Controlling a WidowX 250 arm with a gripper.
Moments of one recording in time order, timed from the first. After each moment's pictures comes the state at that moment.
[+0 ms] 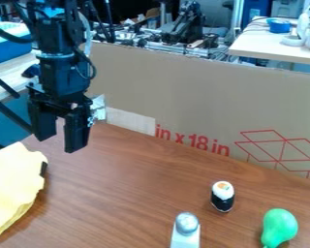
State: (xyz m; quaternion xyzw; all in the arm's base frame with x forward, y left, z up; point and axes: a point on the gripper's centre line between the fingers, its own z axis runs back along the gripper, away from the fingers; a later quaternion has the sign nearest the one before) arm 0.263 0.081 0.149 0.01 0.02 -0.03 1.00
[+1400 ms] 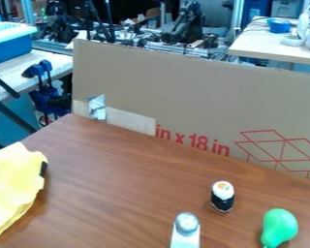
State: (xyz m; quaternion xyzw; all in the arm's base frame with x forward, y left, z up) arm 0.221 0.233 0.075 0.03 0.08 -0.11 0.99
